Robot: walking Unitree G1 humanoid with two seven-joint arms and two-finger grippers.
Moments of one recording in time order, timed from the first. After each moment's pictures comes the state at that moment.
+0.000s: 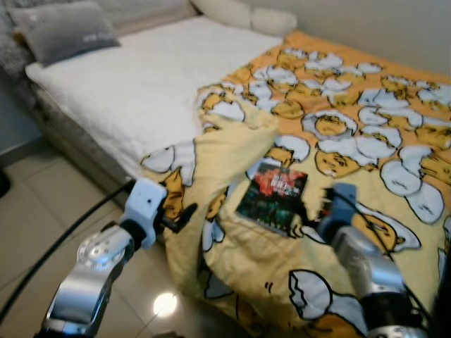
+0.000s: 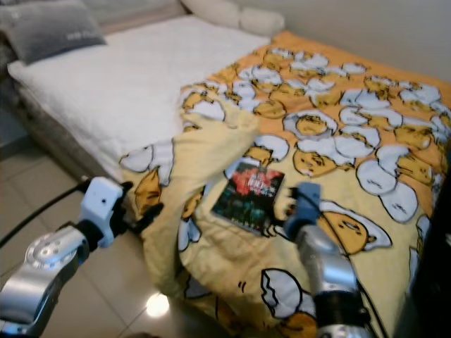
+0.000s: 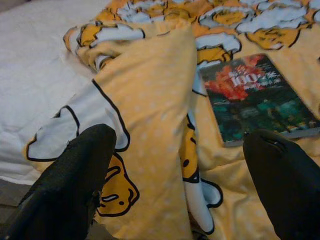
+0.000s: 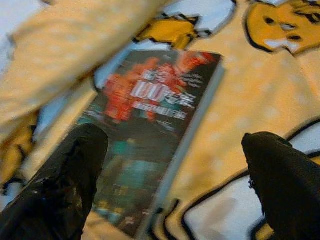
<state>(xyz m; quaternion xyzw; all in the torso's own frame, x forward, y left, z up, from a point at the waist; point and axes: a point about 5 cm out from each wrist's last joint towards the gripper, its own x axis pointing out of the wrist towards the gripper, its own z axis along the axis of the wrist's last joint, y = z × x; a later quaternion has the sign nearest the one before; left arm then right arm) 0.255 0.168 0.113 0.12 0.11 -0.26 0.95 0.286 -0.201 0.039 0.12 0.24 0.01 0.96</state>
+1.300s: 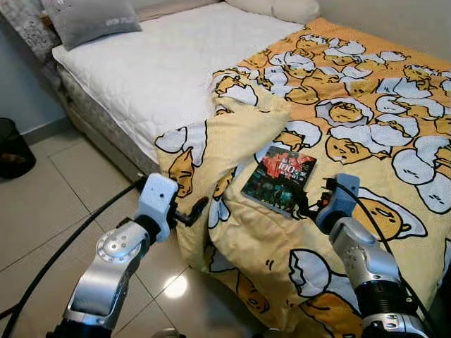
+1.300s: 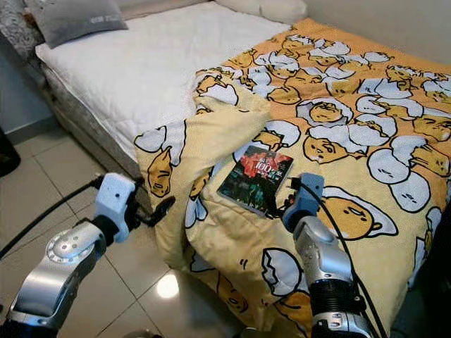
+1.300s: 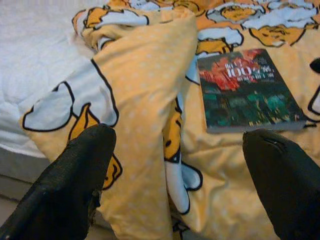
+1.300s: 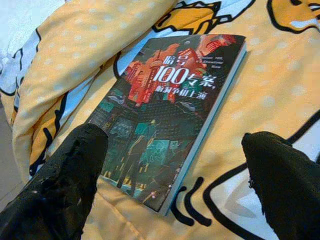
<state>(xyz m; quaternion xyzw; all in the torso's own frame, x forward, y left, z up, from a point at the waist) 0.263 0.151 0.107 0.09 0.10 -0.24 0.96 0.303 -0.185 0.053 0.14 0.20 0.03 0.97</state>
